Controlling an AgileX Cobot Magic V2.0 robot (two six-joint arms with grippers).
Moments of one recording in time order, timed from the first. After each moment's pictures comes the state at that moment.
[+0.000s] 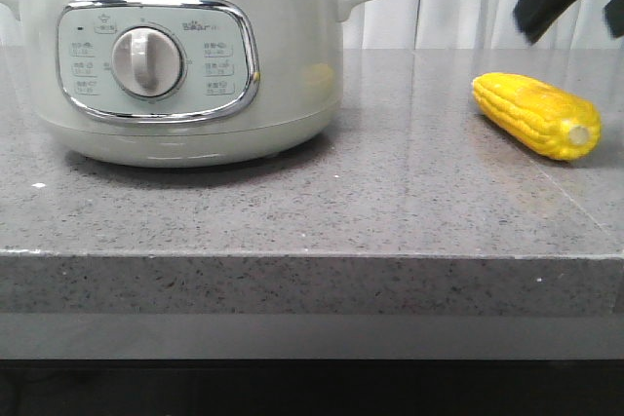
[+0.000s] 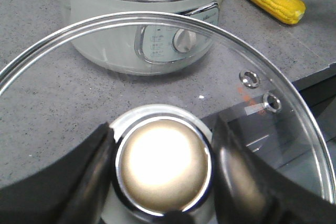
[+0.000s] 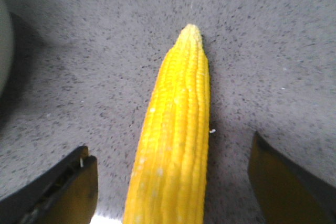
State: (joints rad) left arm -0.39 0.28 -0.74 -0.16 0.99 0.13; right arm 0.13 1.42 -1.06 0.22 0.49 -0.09
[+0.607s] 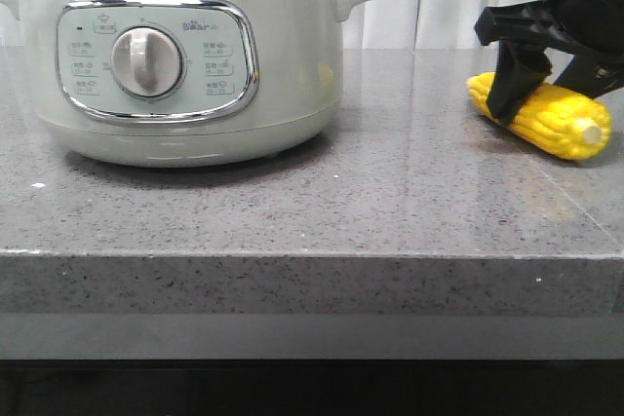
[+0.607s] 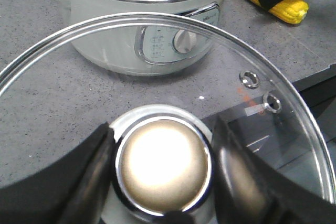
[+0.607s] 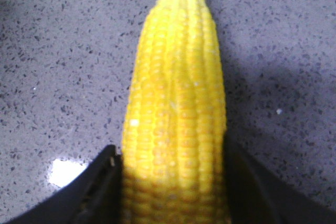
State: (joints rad) left arm -0.39 0.28 -0.74 -0.16 0.99 0.13; right arm 0.13 1.62 -1.13 0.22 0.53 -0.09
